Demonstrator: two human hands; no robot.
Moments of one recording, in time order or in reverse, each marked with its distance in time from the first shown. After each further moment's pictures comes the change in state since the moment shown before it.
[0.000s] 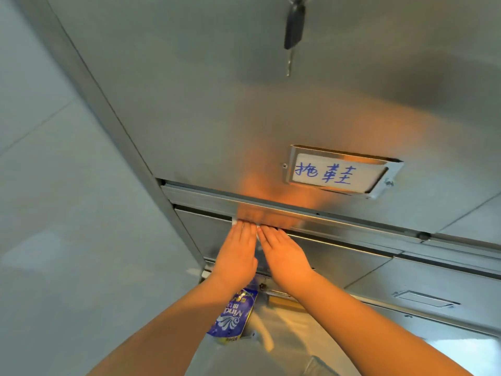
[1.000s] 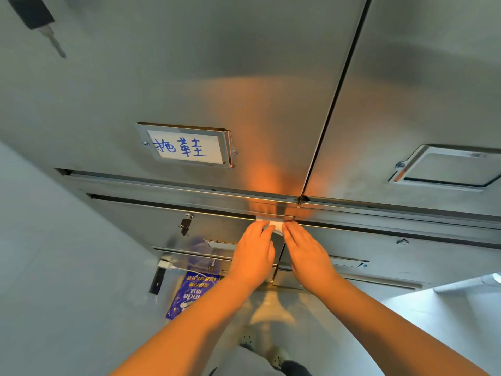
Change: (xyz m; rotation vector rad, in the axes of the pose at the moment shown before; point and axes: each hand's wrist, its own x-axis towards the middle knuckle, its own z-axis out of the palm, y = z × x) left_hand 0.031 0.229 -0.029 -0.558 0.173 -0.004; right_hand -0.190 0.158 0.011 0.045 0.218 0.240
